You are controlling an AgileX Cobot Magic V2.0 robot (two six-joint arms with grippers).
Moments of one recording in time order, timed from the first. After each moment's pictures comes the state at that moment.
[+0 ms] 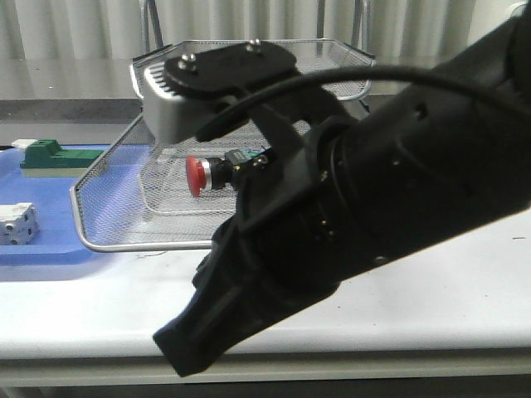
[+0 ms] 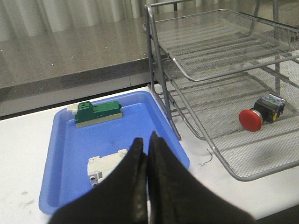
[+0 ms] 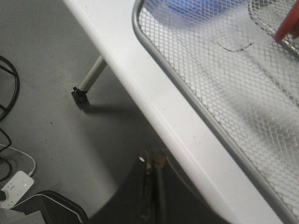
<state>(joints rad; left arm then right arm) -0.11 0.13 -0.36 -0.27 0.48 0.39 0.93 1.57 -0.66 0.19 -0.19 -0.22</state>
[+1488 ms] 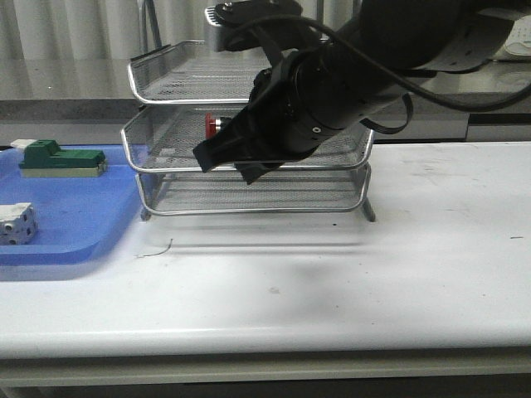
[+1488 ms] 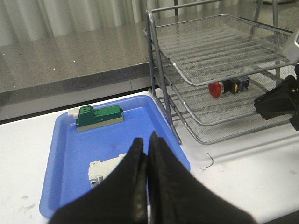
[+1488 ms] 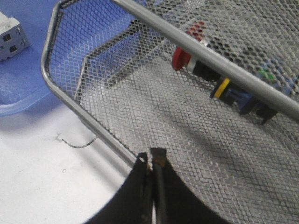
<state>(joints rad) -0.11 0.13 -0.36 -0.27 0.46 0.39 0.64 1.80 -1.04 0.14 -0.17 -0.22</state>
